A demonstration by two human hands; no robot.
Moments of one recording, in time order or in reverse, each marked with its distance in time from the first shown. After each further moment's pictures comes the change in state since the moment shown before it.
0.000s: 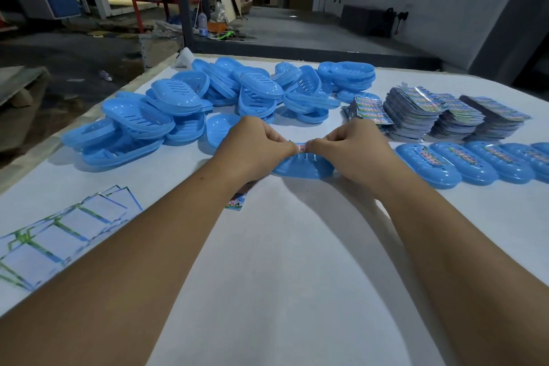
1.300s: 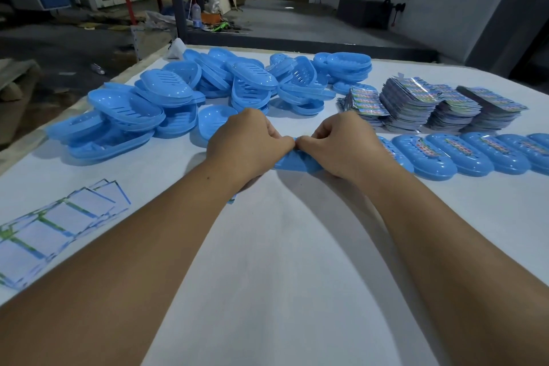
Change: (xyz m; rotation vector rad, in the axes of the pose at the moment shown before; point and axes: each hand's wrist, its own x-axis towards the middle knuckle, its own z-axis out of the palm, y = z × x) left_hand 0.000 0.003 0.008 0.364 0.136 0.077; right_hand 0.000 -0.003 0.010 -0.250 0.055 -0.076
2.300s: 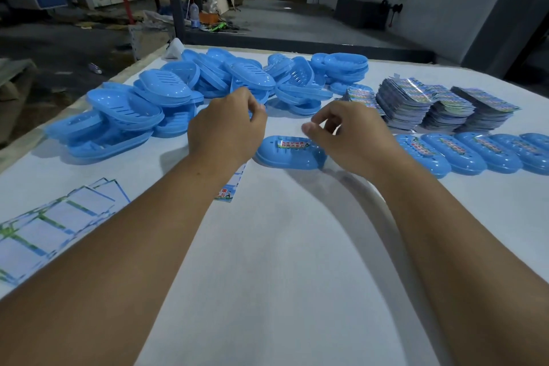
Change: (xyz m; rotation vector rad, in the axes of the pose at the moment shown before) left_hand 0.007 -0.013 -0.012 0.104 0.290 0.100; right_hand 0.003 0.014 -0.019 -0.015 0.035 -0.211
